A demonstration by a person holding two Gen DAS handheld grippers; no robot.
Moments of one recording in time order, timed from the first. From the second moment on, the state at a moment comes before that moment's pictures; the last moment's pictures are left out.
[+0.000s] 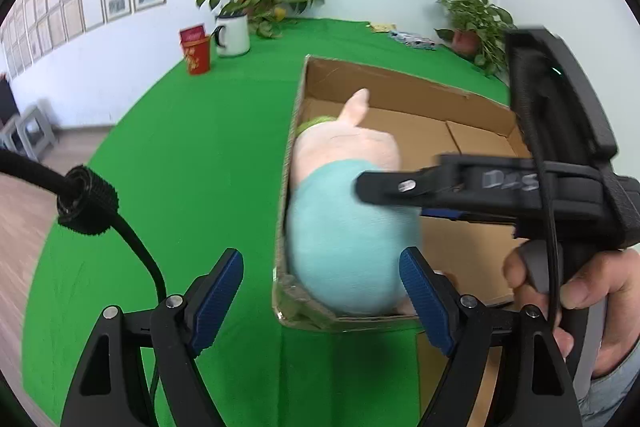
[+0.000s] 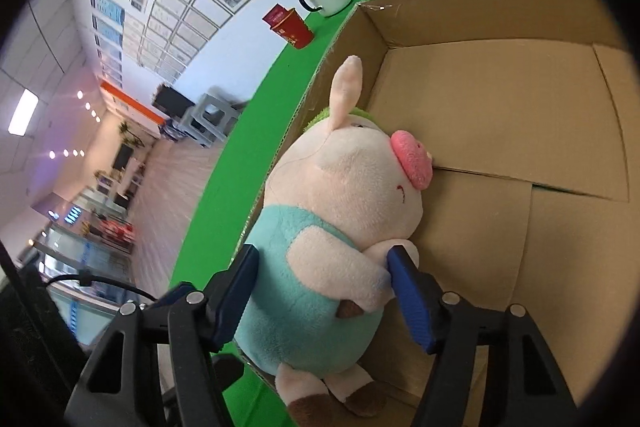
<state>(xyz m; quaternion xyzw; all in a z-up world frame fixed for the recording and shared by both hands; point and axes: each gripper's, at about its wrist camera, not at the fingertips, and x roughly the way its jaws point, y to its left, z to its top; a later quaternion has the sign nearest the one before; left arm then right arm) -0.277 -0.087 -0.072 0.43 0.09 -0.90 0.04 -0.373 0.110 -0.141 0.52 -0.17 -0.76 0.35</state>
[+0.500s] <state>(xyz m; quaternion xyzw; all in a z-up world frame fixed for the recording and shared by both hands) -0.274 -0.096 -0.098 0.45 0.13 -0.88 -0.02 -0.370 0.123 -0.156 0.55 -0.23 -0.74 0.30</state>
